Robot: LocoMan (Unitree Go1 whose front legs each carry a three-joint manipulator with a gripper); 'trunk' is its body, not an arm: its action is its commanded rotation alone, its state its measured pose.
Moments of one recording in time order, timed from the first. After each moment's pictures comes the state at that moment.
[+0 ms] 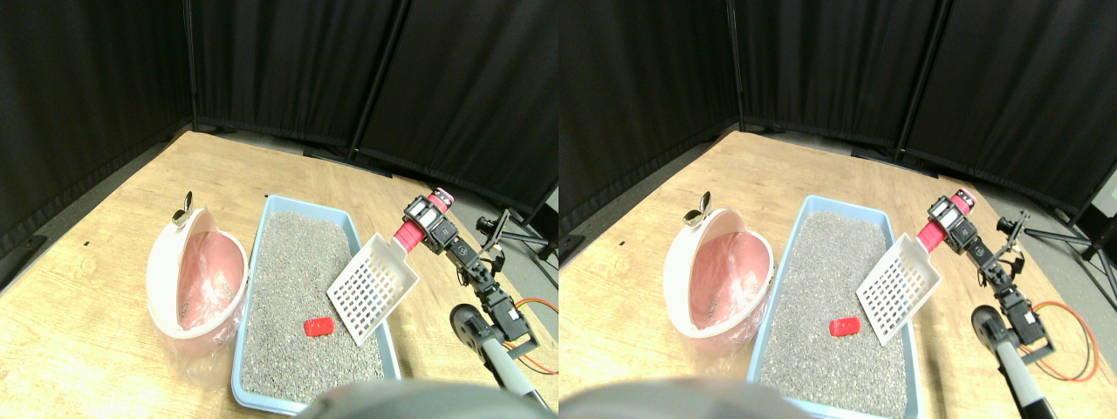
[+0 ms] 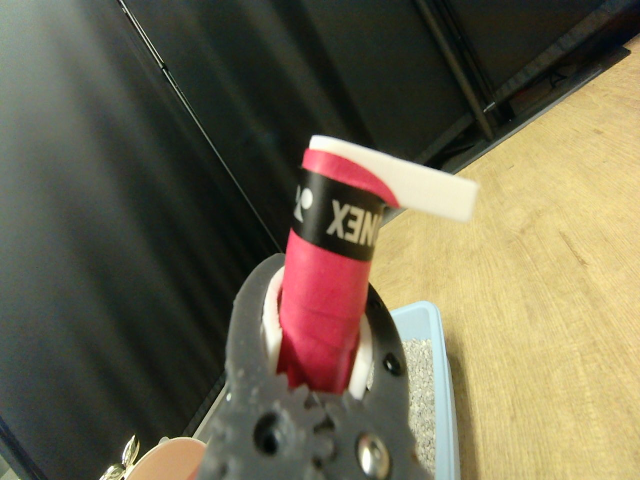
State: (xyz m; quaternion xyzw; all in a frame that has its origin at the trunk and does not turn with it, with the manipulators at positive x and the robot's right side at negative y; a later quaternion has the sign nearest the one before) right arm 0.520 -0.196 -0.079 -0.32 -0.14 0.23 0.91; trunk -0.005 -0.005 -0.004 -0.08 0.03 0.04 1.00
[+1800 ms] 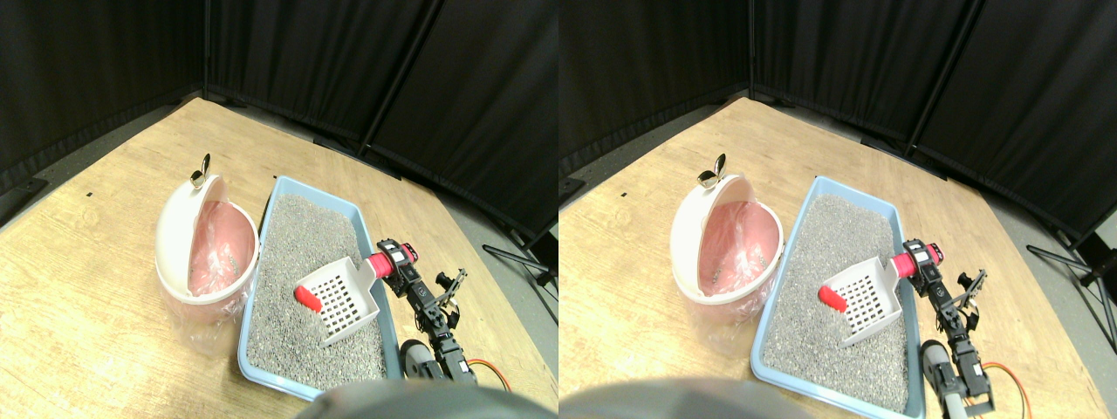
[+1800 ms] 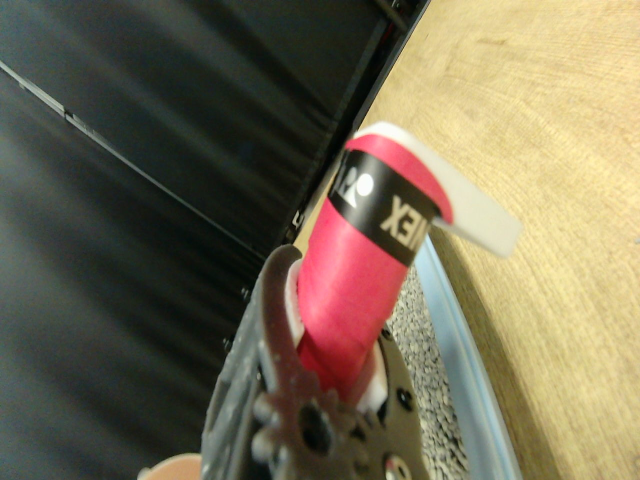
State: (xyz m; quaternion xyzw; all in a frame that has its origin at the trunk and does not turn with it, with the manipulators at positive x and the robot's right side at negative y) right arm 0.502 -0.155 -0.166 -0.01 0.03 0.18 0.98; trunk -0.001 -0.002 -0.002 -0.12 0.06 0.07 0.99
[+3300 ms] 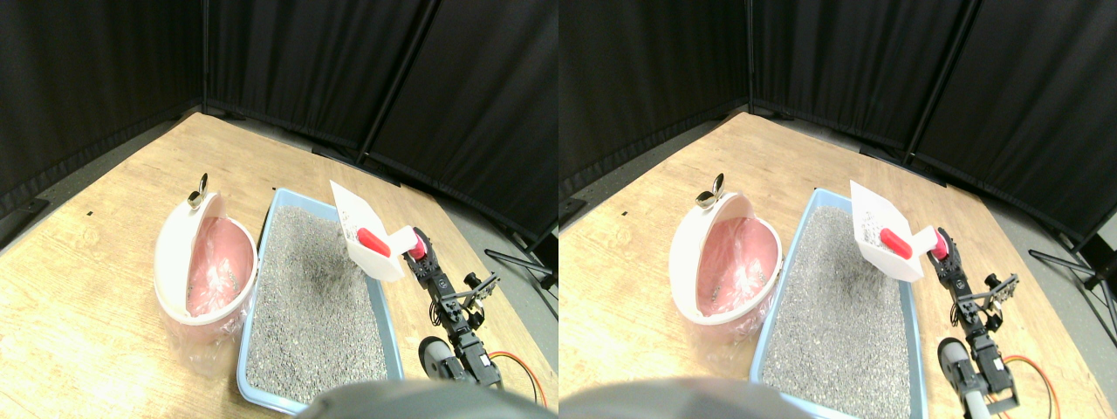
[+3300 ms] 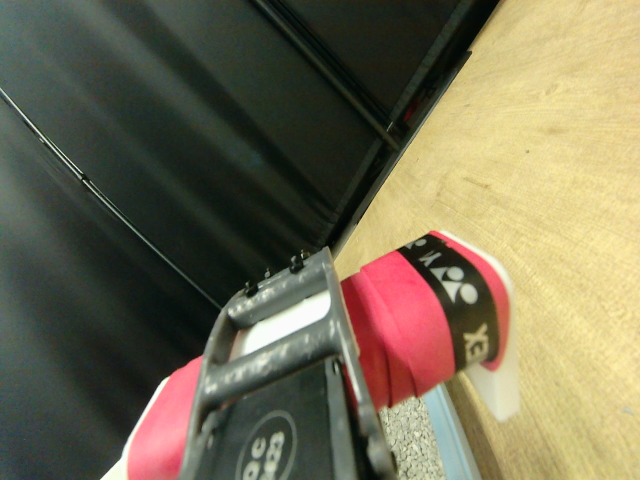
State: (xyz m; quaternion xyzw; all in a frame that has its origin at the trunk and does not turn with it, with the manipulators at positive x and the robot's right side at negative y) right arm 0.516 -0.183 -0.123 0.29 -0.02 0.08 0.95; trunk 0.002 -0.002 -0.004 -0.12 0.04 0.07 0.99
